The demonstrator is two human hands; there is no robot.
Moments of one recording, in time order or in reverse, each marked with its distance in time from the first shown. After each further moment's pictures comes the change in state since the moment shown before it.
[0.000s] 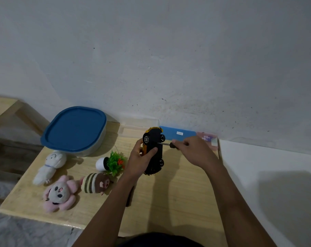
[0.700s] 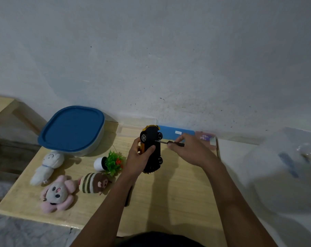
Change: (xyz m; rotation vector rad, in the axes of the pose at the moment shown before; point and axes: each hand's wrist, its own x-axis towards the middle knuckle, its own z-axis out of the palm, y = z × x) left_hand 0.002 0.001 0.003 -0.006 0.031 0.008; right_hand -0.002 -0.005 -0.003 -0.018 -0.101 0.016
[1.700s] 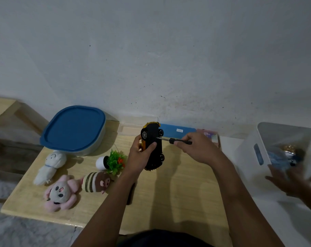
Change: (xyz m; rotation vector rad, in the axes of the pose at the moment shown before) left_hand 0.002 0.003 0.000 0.009 0.011 0.003; right_hand -0.001 0.011 -0.010 0.001 0.028 -0.033
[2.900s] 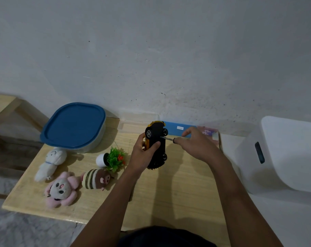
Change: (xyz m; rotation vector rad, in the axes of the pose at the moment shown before) left_hand -0.005 0.001 0.007 0.006 -0.040 0.012; right_hand 0.002 -0.002 0.006 0.070 0.010 0.109
